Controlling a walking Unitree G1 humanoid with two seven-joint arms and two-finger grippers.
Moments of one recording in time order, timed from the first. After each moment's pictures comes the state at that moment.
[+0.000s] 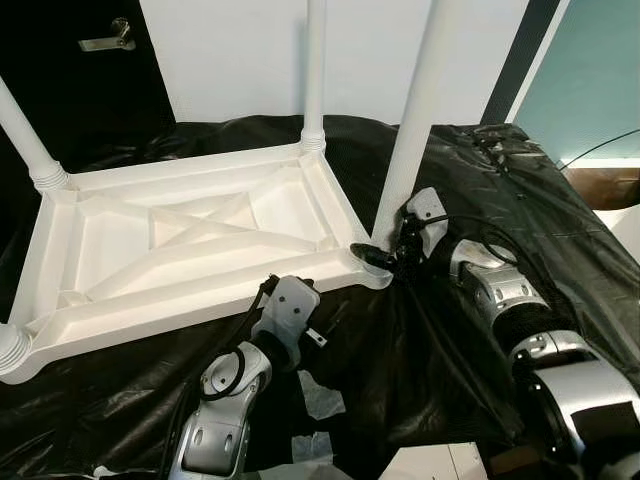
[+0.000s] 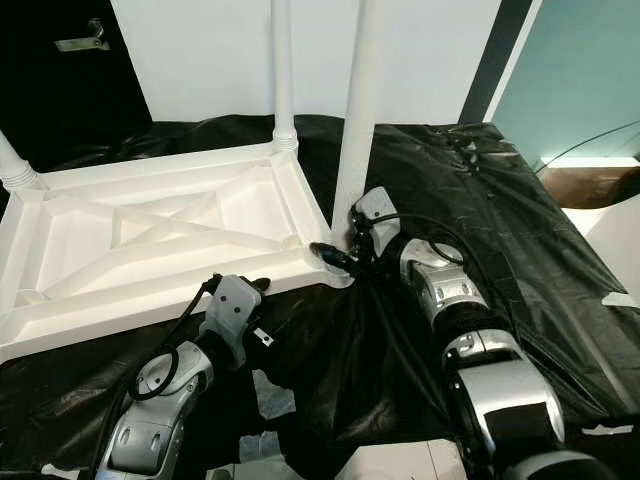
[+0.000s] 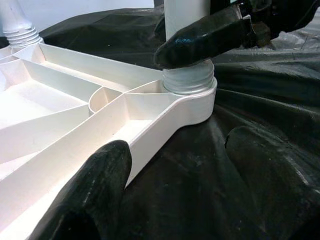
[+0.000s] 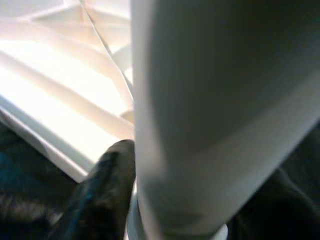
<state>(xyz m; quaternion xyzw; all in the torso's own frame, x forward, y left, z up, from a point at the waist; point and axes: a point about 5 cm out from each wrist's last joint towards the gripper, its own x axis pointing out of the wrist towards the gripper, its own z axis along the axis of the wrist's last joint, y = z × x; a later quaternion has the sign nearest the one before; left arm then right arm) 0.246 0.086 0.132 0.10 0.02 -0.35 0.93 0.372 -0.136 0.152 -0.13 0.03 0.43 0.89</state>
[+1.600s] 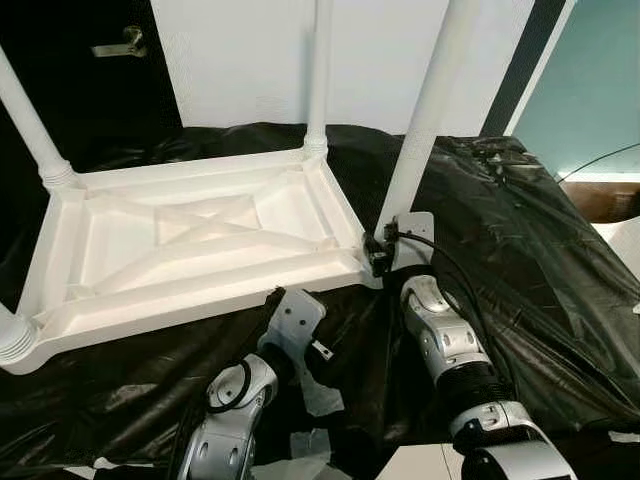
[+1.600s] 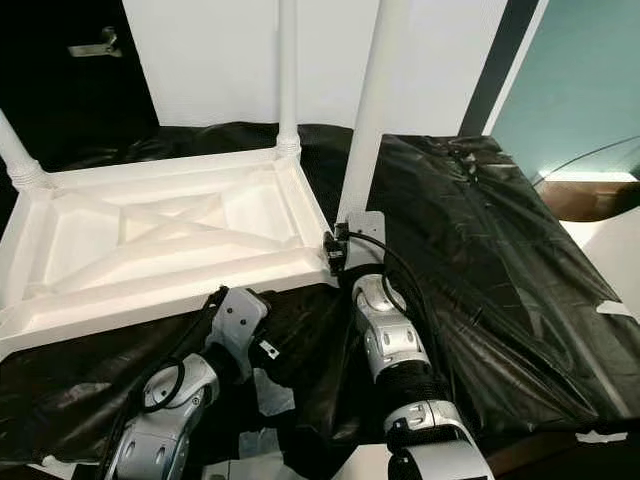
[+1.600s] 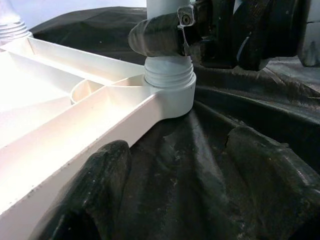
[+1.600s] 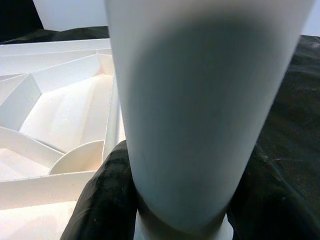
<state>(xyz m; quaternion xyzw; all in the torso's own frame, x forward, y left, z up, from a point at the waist) 0.237 0.080 0.124 0.08 0.03 -0.36 0.93 0.343 -0.092 0.130 0.03 0.03 0.08 1.00</state>
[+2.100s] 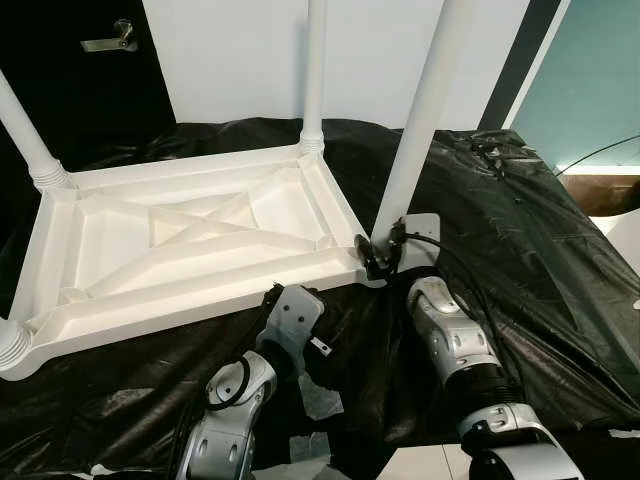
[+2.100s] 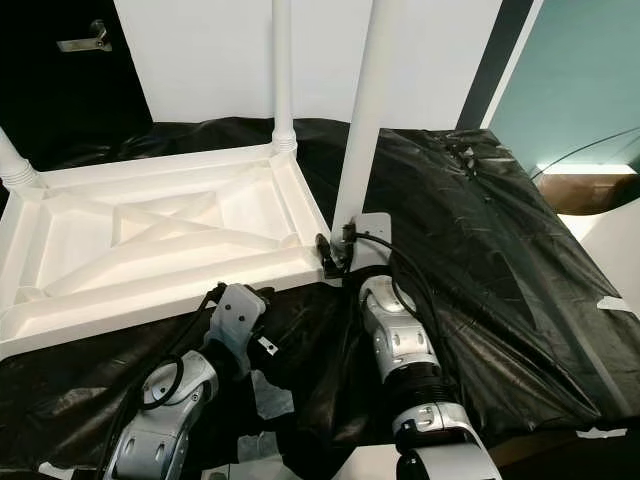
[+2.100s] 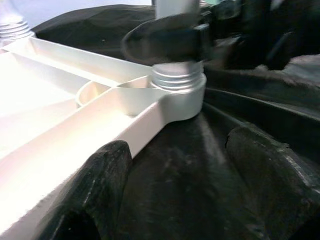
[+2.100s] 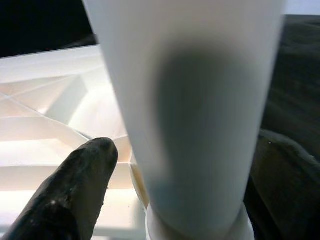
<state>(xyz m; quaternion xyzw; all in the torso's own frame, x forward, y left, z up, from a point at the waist) 0.241 0.083 0.128 0.09 0.03 -0.35 0.93 0.342 -0.110 0.135 0.06 -0.01 0.21 0.98</state>
